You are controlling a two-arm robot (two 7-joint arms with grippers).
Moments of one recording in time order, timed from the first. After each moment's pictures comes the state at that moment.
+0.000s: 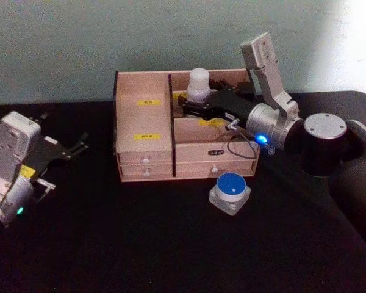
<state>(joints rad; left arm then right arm) -0.20 0.60 0.45 -1.41 -0.25 -0.12 0.03 0.64 0.19 -0.45 -0.95 0.30 0.04 0.48</state>
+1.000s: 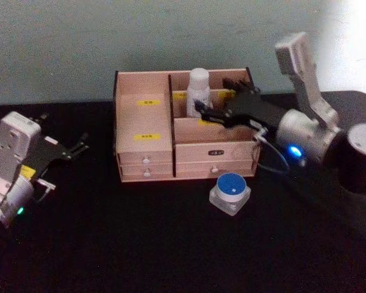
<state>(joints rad) -0.20 0.60 0.45 -1.41 -0.25 -0.12 0.03 0.43 0.36 -0.40 -1.37 0.36 0.14 0.49</state>
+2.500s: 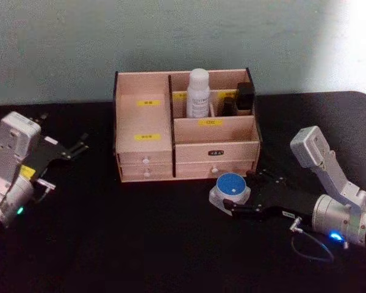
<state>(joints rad) -0.20 0.60 0.45 -1.41 -0.25 -0.12 0.03 0.15 0.60 -0.44 -1.58 0.39 0.21 0.50</state>
